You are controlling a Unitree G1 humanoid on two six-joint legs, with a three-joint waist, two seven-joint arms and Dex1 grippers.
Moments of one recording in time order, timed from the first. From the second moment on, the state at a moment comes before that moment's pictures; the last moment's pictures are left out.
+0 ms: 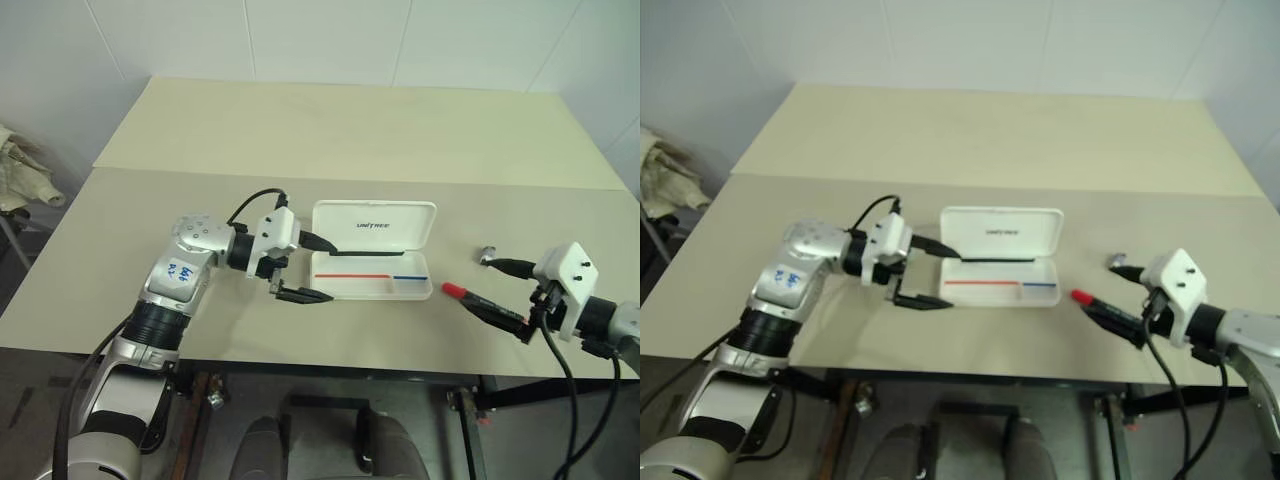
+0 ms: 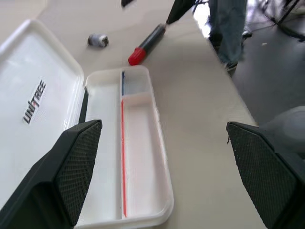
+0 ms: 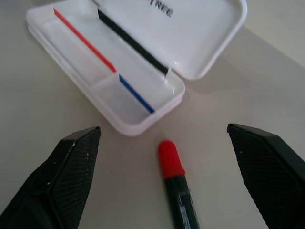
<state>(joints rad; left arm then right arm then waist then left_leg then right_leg) -0.71 0.55 -0.15 0.17 -0.29 0.20 -1.36 0.06 -0.94 -0.35 -0.19 0.45 0.37 0.97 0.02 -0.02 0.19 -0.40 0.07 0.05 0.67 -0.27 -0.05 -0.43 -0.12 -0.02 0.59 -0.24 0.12</state>
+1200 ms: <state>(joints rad) -0.72 0.68 -0.04 0.17 -0.39 0.31 -1.36 -0.15 -0.94 -0.16 0.20 0.29 0.17 1.17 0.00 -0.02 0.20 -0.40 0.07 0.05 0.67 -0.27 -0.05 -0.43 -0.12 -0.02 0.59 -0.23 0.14</state>
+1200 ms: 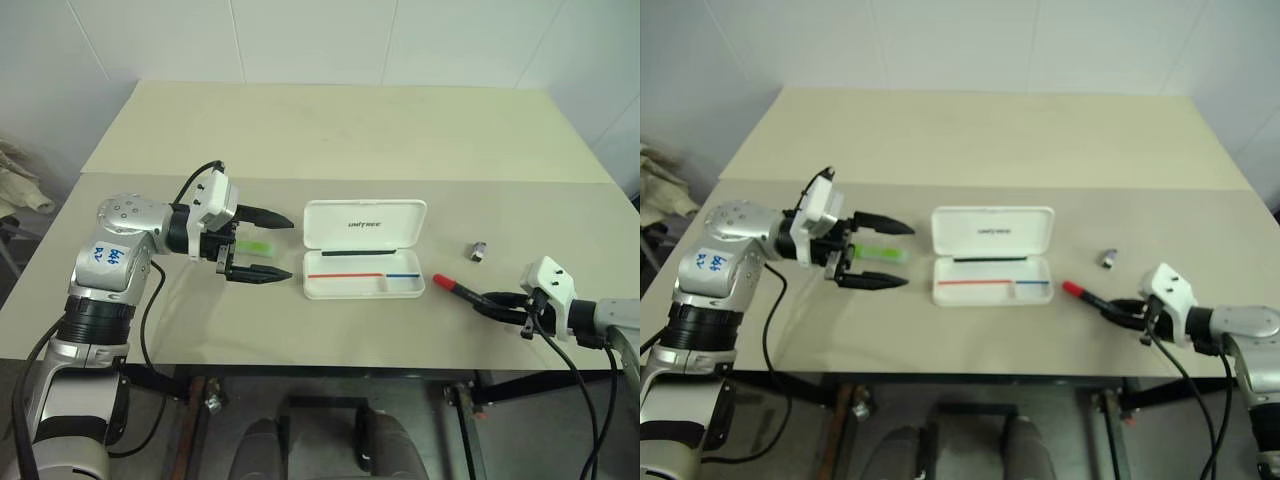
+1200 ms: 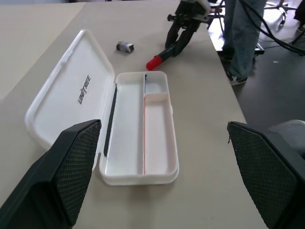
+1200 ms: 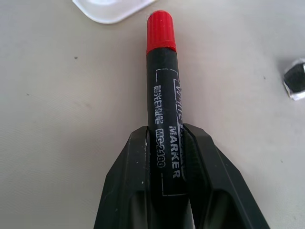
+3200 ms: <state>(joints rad) -0.56 0.69 0.00 0.10 -0.37 0.28 -1.25 -0.58 -0.66 0.12 0.12 0.26 0.13 1.24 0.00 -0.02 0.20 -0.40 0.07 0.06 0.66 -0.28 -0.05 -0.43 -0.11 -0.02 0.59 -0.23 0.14</state>
